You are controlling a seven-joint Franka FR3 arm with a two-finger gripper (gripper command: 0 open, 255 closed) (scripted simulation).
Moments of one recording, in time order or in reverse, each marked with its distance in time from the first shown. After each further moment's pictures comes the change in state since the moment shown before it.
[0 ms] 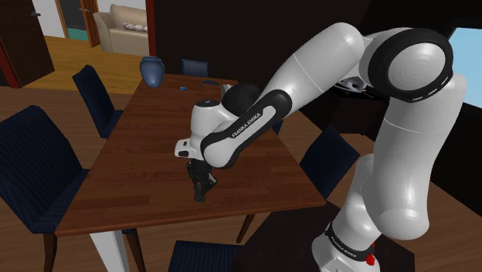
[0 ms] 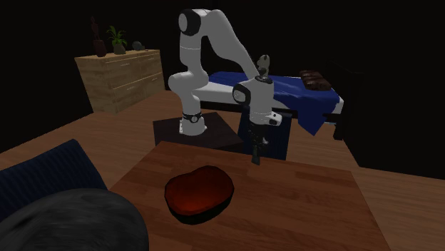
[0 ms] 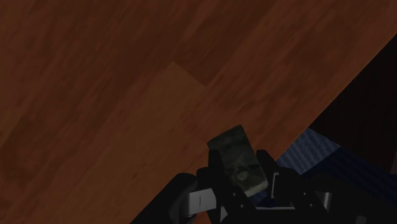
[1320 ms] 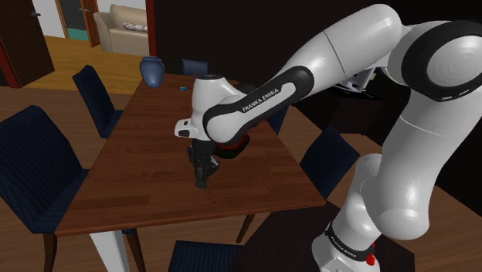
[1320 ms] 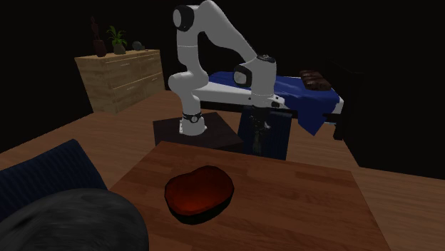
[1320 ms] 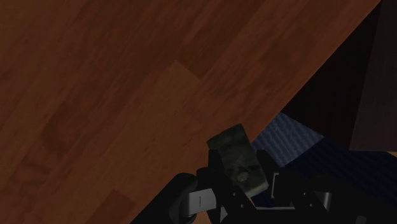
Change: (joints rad) arm 0.000 -0.147 0.000 0.035 -0.003 -0.181 0.005
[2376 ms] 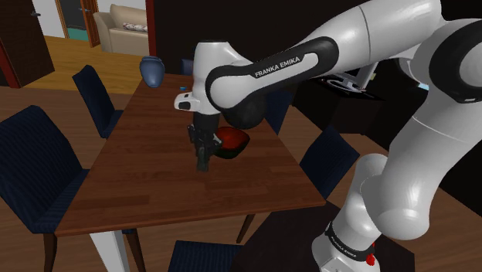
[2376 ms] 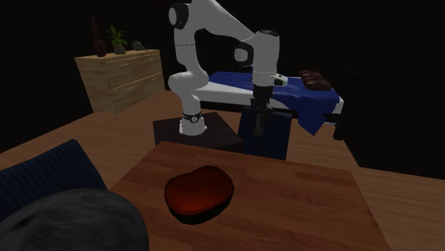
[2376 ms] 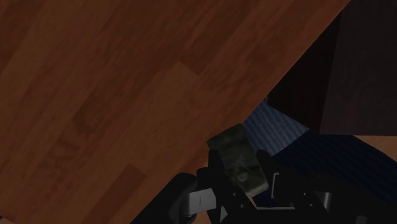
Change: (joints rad) arm -0.002 -0.116 -0.002 0.097 -0.002 -0.213 0.001
